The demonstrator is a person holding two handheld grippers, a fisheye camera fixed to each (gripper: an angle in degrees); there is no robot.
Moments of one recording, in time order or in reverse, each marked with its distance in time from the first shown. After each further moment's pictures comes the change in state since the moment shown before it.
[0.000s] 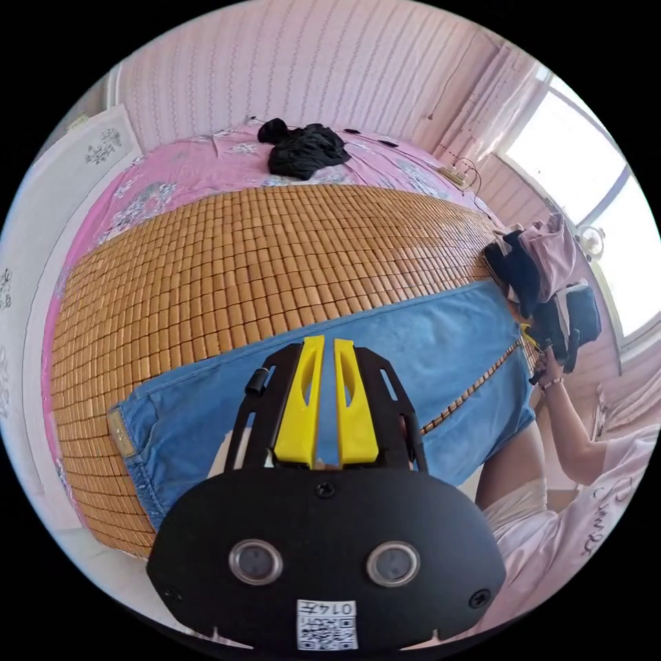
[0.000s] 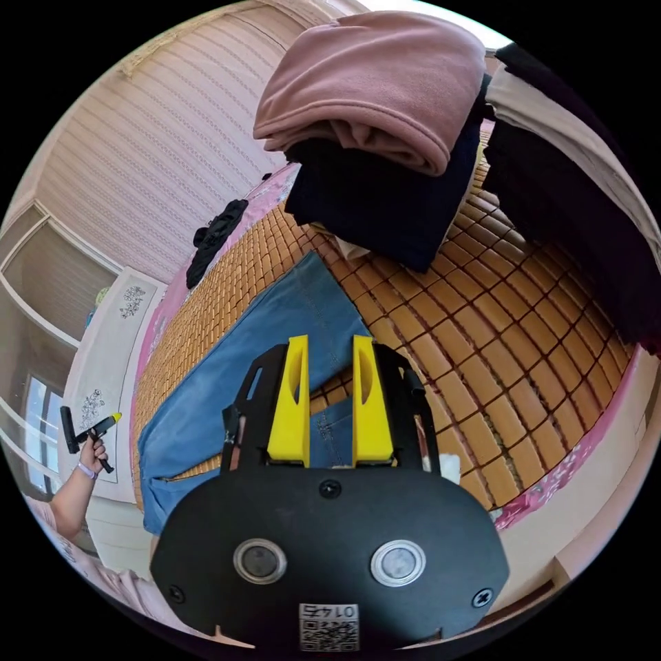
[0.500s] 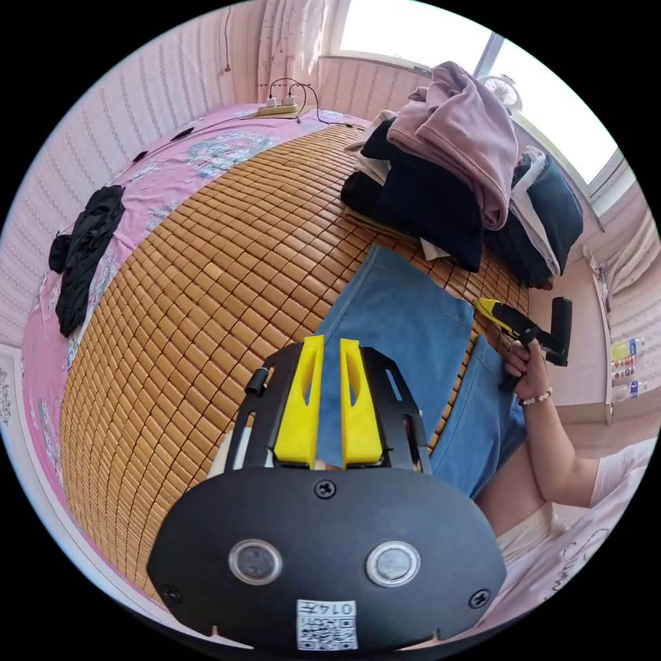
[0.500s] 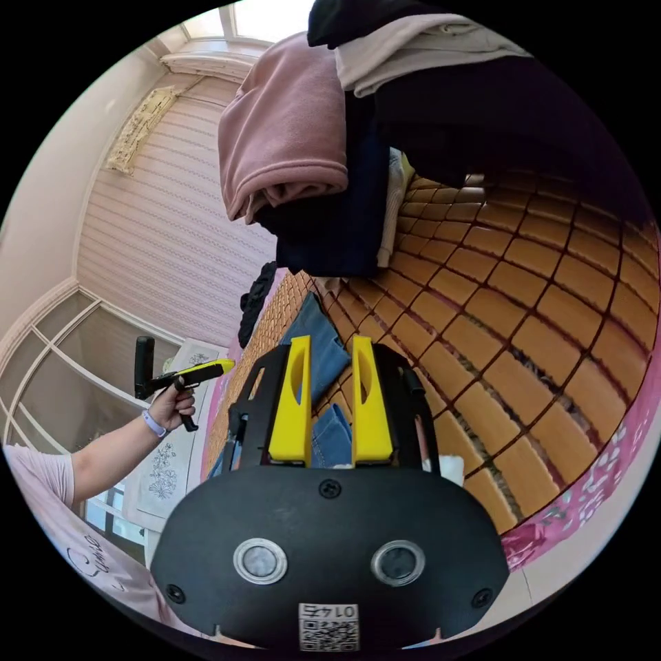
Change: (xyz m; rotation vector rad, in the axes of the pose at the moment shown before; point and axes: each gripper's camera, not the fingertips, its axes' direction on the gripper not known) left arm 0.323 -0.166 0.225 -0.185 0.077 0.560; right arm 0.101 0.002 -0.057 0.173 -0.285 0.200
